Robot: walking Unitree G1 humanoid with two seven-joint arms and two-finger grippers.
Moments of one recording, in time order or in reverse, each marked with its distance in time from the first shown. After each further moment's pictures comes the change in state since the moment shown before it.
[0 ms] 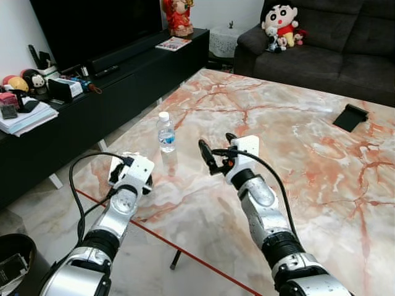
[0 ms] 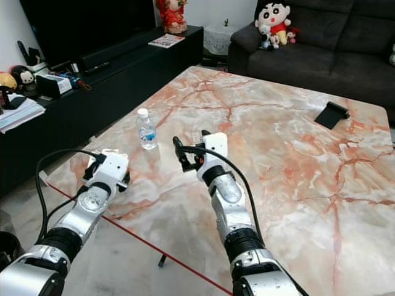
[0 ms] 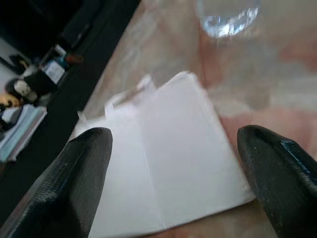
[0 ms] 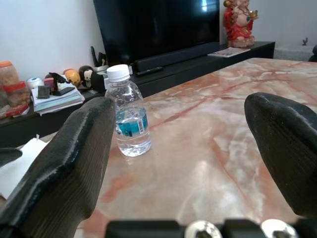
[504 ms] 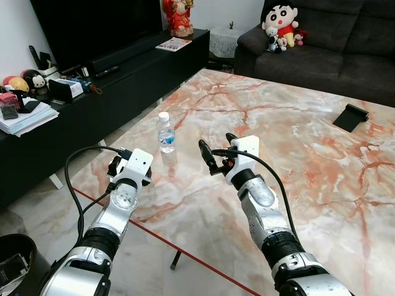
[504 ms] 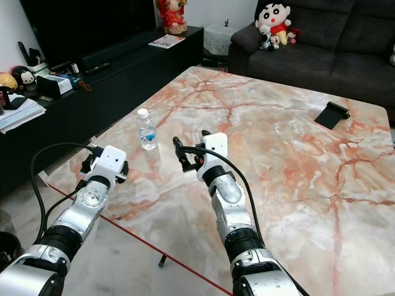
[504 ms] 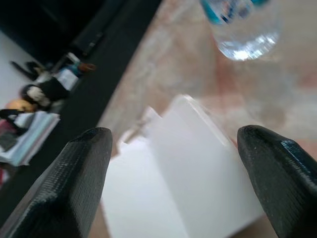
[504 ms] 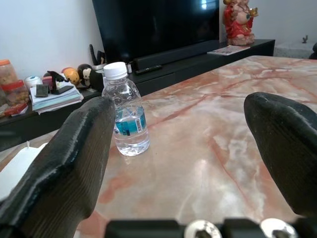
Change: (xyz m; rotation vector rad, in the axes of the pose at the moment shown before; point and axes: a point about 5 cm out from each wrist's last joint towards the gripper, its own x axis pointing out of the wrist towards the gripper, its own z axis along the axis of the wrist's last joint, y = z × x) left arm 0.002 0.005 0.008 0.003 -0.004 0.036; right arm 0.000 0.000 -0.001 -0.002 0.001 0.003
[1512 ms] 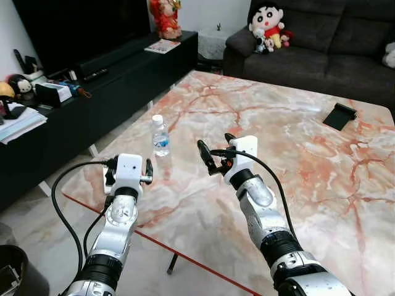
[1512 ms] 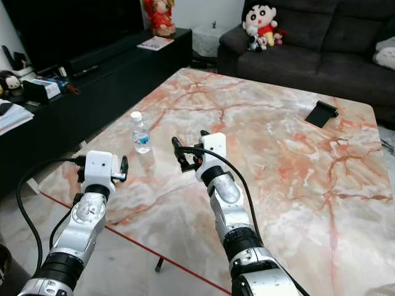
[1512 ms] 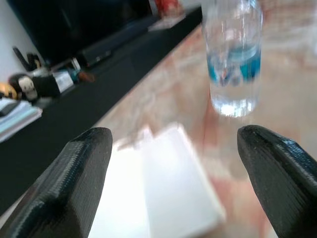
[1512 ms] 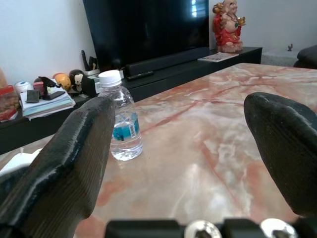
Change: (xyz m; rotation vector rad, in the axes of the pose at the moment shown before) left arm -0.029 -0.003 -0.004 -0.307 -0.102 0.110; right arm 0.001 0.001 -0.001 -0.001 -0.001 0.001
